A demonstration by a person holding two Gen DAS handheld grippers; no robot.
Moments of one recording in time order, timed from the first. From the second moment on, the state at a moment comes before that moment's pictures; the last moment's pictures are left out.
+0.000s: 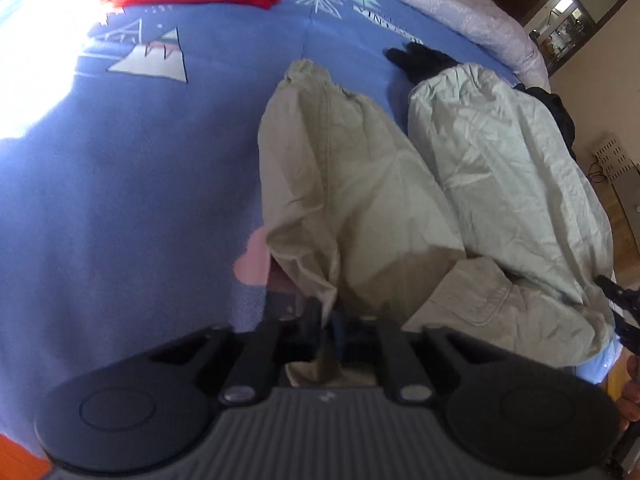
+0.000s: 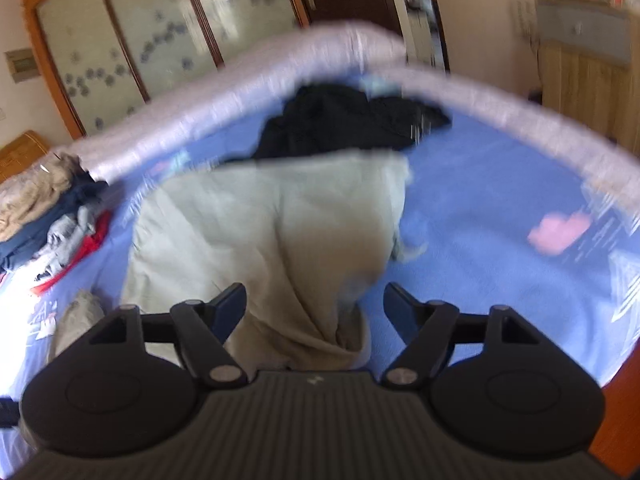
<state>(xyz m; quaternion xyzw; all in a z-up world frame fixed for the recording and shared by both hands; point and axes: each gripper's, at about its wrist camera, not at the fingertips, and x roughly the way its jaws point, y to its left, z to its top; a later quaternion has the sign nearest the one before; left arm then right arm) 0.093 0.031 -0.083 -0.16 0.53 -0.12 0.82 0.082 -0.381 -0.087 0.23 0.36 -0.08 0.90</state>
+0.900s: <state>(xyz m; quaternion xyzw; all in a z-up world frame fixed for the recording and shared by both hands) 0.010 0.070 0.116 -0.15 0.31 -0.21 0.92 -0.020 -0.271 0.027 0.14 0.27 0.20 0.93</state>
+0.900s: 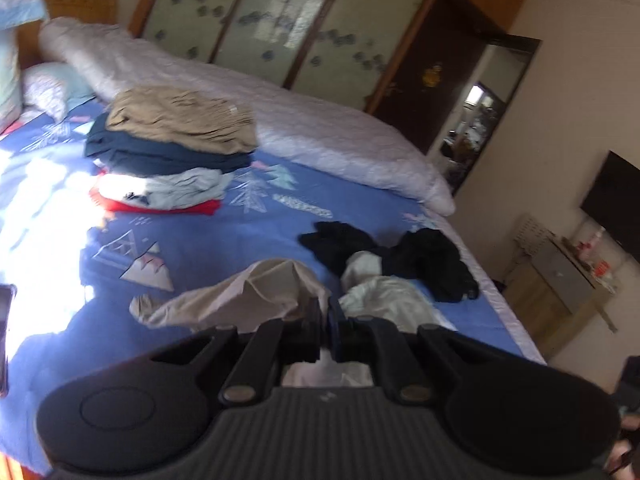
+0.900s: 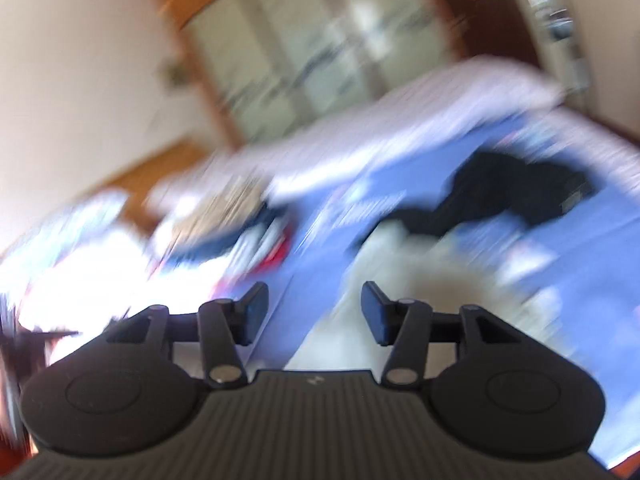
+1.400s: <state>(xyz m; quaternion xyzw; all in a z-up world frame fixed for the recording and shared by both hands) -0.029 0.004 0.183 -0.02 0.23 -0.28 0.93 -0.003 -0.270 -0.029 -0.01 0.34 0.13 0.93</state>
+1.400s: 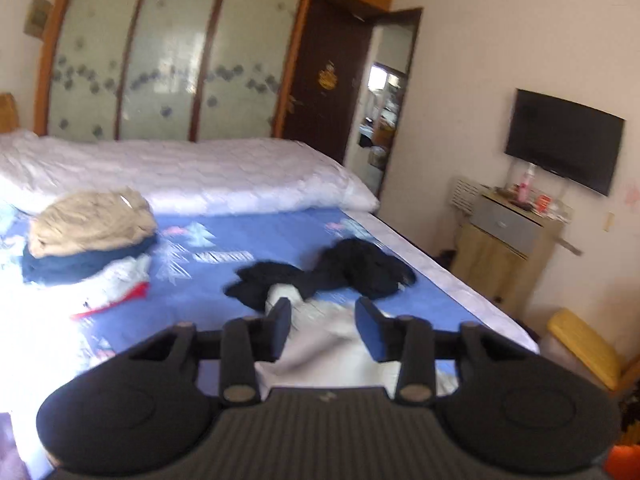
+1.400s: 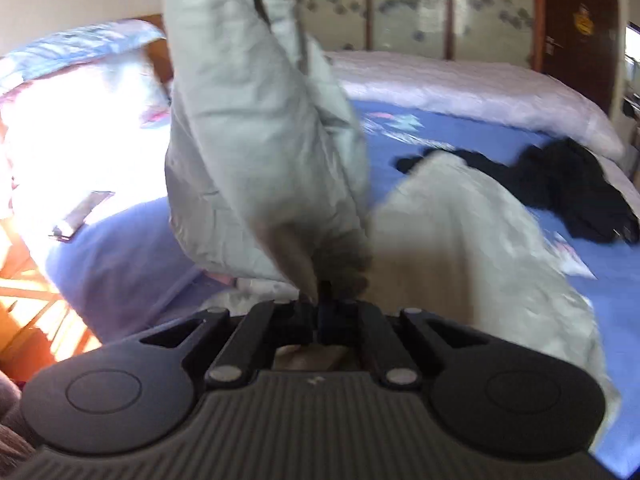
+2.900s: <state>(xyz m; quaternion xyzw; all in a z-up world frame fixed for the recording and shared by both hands) 0.031 0.184 0.017 -0.01 0.38 -0.05 0.92 0.067 -0.257 -0.040 0.20 0.33 0.24 0.89</state>
